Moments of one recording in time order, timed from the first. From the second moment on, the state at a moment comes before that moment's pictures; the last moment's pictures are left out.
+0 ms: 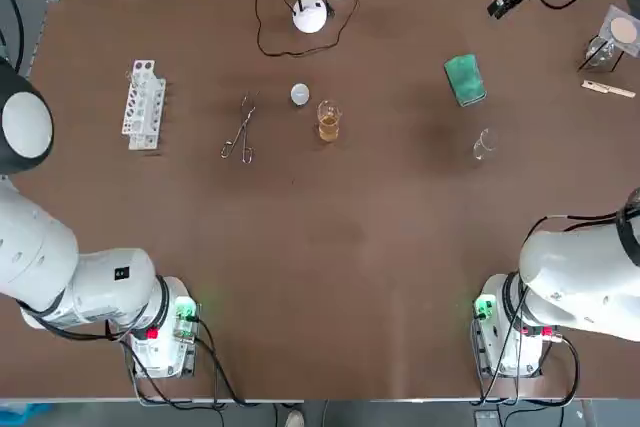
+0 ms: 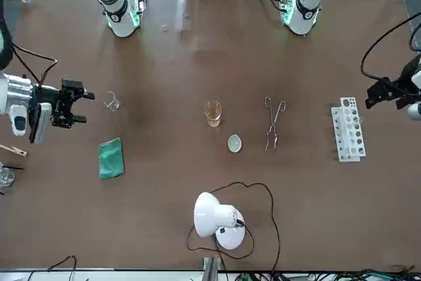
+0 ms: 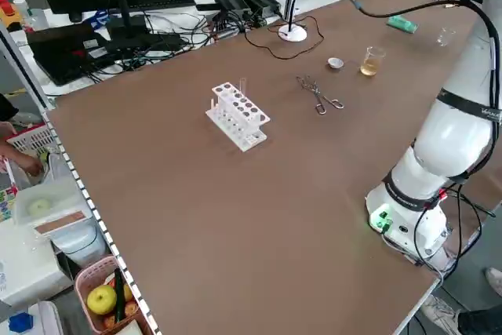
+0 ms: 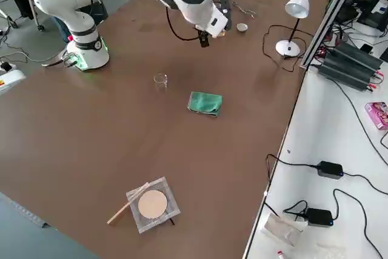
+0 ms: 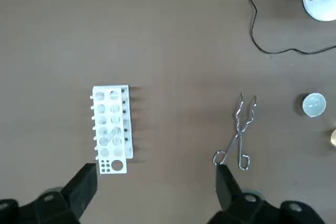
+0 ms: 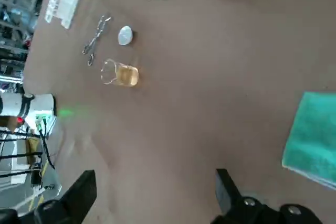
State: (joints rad) left arm 0.14 0.14 -0.17 -1.43 0.02 1.58 0.01; right arm -0.42 0.18 0.29 -1.77 0.57 1.63 -0.78
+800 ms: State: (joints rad) left arm 0.14 0.13 -0.17 -1.43 0.02 1.57 0.01; right arm -0.26 0.13 0.29 -1.68 0.17 1.68 -0.16
